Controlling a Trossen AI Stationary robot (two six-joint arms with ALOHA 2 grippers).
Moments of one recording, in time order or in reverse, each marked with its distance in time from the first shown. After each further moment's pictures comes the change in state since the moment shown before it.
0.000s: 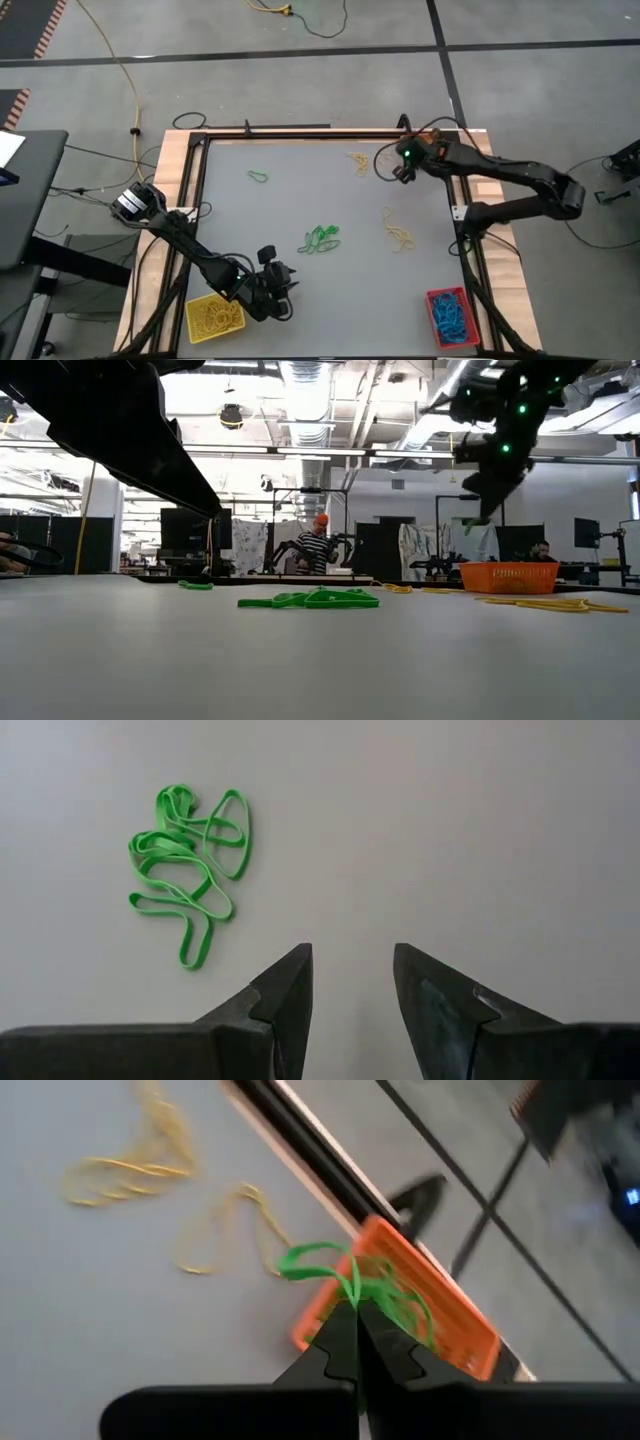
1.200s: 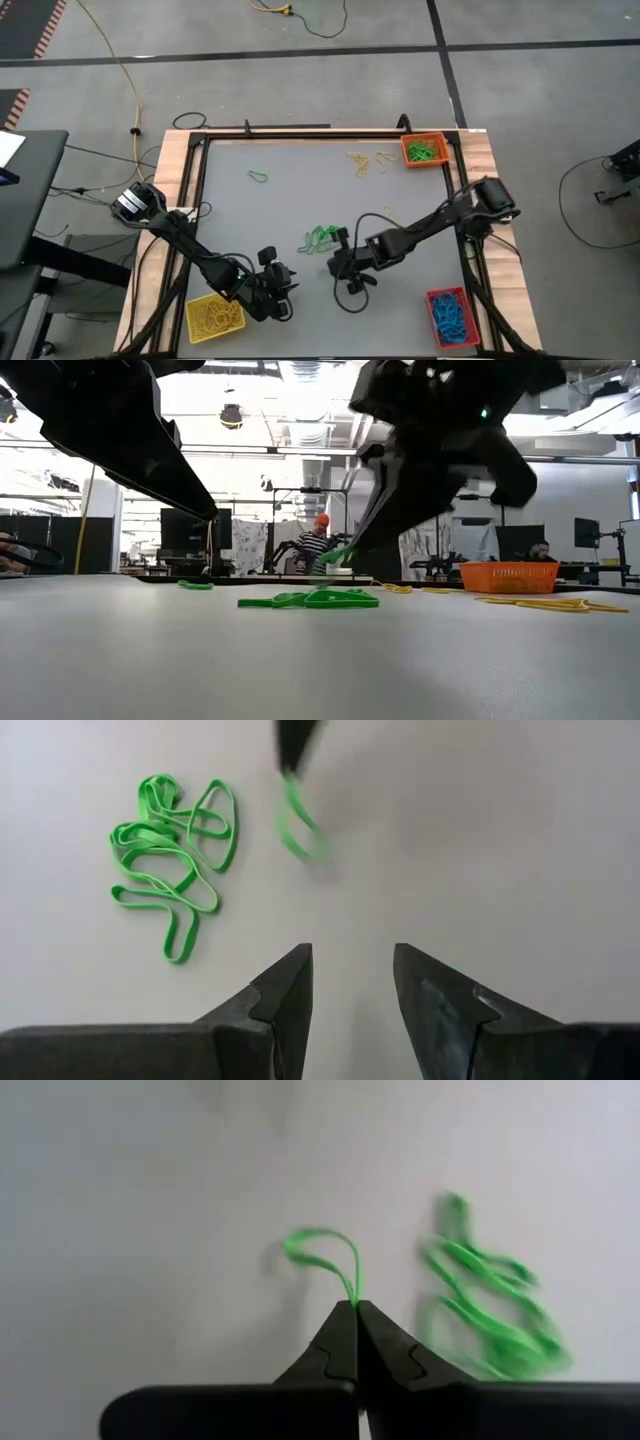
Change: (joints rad) left arm 0.000 0.000 0.000 0.004 0.034 0.000; right arm 0.859 0.664 0.256 0.552 -0.330 -0.208
